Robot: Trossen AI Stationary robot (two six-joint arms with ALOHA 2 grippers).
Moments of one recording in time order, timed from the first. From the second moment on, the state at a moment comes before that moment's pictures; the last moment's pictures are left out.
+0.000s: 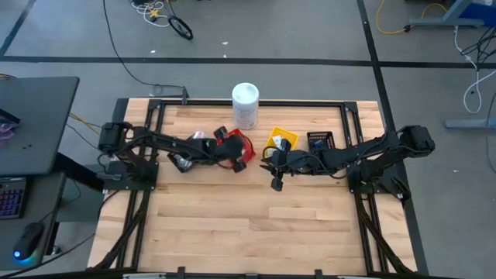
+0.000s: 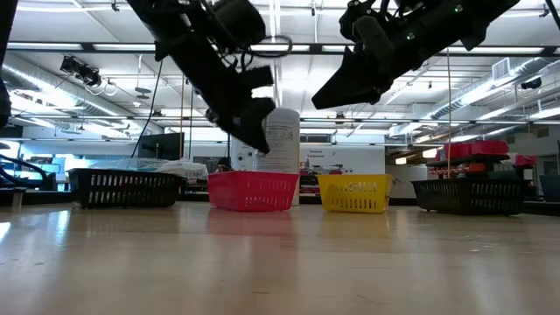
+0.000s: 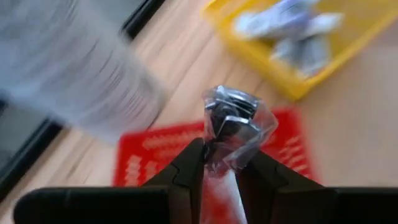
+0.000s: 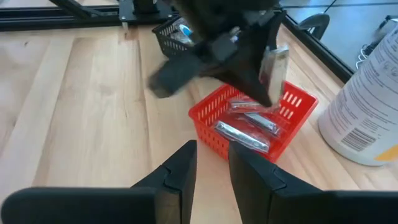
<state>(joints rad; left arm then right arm) 0.04 1.67 0.97 -0.08 -0.56 -0.16 0.10 1.45 0.77 0.16 0.31 0.12</state>
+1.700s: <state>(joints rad) 0.06 1.66 0.94 -0.32 -0.63 -0.18 0.10 1.45 0.77 0.16 0.26 0.12</state>
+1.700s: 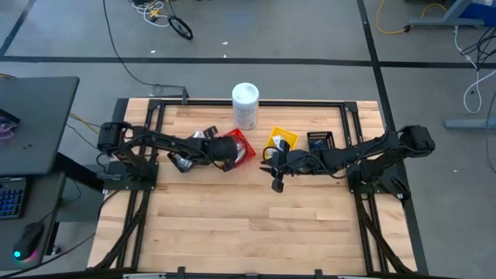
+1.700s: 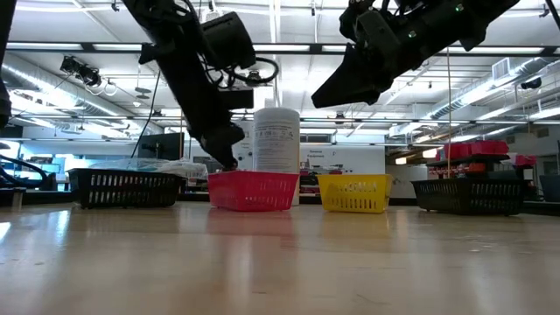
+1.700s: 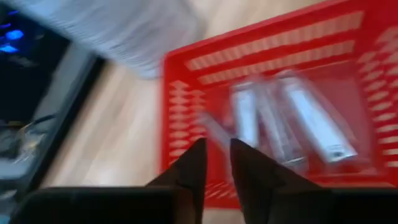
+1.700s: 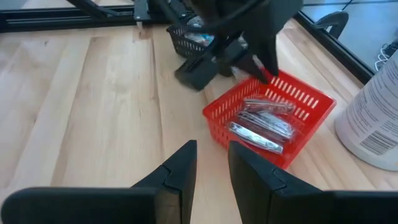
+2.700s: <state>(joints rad) 0.07 1.60 0.94 -0.59 -0.60 -0.28 0.10 1.45 0.77 0.11 0.26 0.12</state>
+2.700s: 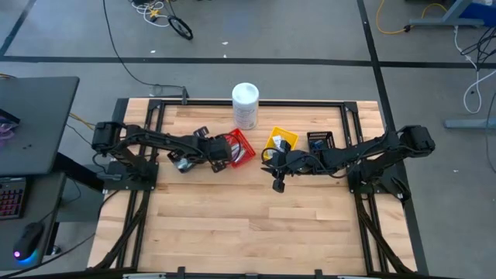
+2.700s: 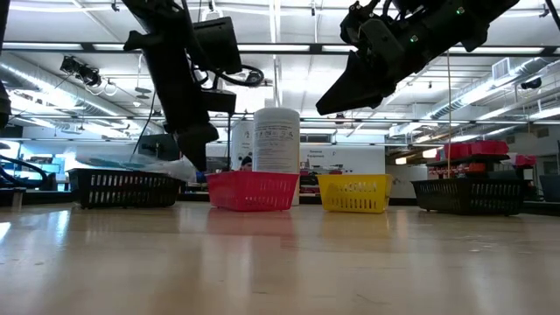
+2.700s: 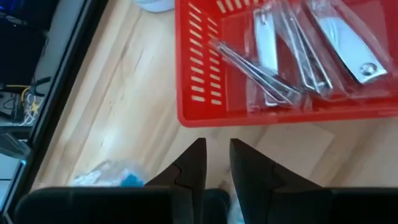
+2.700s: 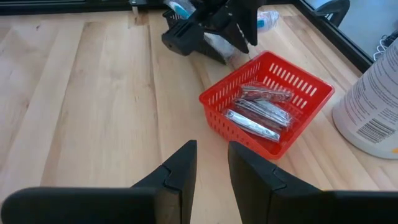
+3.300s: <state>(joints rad) 0.02 1.60 0.94 -0.59 -0.32 -0.33 0.10 1.45 0.77 0.11 0.26 0.12</state>
